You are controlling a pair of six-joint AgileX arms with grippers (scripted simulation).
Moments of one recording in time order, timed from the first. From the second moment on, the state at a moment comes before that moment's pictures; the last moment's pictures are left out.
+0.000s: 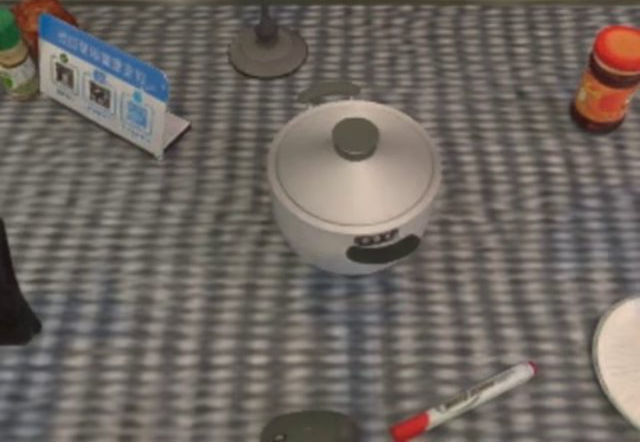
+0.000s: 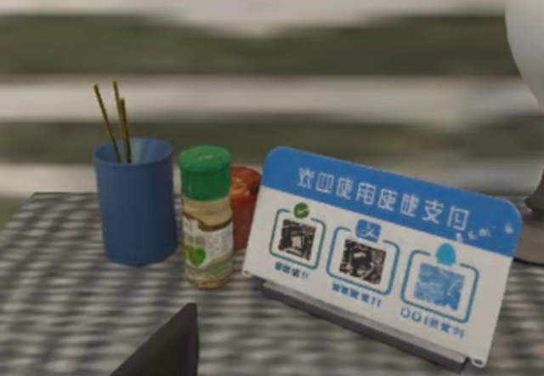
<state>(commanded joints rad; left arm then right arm) 0.00 0.00 0.00 0.00 0.00 0.00 0.03 0.70 0.73 -0.34 -0.10 -0.19</state>
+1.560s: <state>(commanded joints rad) 0.00 0.00 0.00 0.00 0.00 0.00 -0.06 2.54 2.50 -1.29 -0.18 -0.68</state>
